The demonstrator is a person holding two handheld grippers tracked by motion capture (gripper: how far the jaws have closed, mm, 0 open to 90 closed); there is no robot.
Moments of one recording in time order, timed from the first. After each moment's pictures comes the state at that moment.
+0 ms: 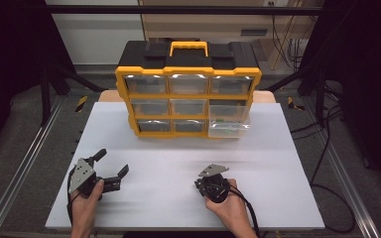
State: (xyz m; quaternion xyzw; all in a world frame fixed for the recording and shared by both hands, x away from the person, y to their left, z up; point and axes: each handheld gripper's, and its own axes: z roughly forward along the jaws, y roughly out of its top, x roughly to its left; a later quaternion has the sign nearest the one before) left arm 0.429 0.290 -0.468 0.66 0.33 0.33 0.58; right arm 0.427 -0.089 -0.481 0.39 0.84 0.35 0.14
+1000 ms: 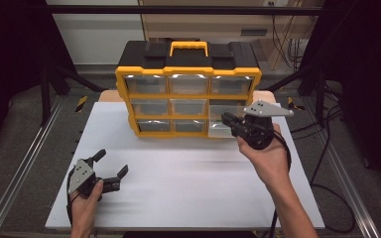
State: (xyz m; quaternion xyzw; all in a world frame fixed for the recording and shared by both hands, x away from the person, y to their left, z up) left arm 0.428 0.290 -0.468 0.66 0.33 0.33 0.58; right arm 0.468 -0.163 -0.289 0.38 0.73 0.51 0.25
